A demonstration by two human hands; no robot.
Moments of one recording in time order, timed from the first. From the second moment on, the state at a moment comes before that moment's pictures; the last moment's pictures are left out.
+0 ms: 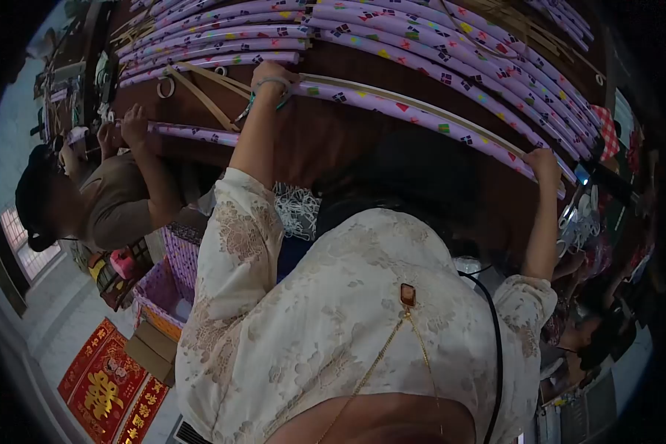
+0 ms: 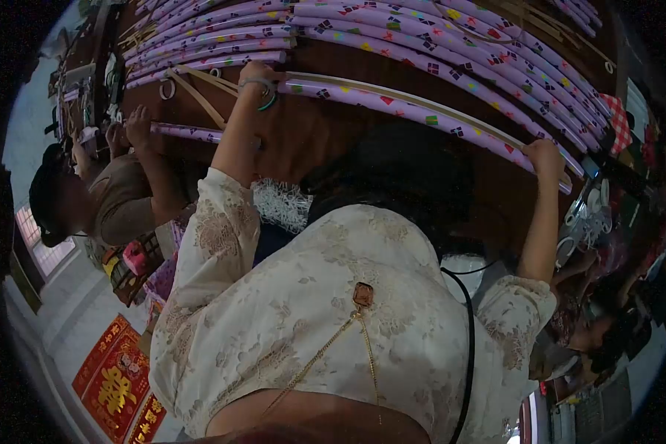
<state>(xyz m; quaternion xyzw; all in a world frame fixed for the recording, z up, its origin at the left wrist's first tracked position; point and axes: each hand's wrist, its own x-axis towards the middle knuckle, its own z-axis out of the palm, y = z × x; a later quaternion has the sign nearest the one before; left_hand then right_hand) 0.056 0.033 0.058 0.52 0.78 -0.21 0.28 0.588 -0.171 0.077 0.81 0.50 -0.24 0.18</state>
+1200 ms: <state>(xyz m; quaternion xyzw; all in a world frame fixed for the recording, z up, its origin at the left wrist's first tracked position) 0.370 -0.082 0.052 0.87 0.41 -0.08 0.25 0.581 -0.164 0.067 0.83 0.49 -0.23 0.17</state>
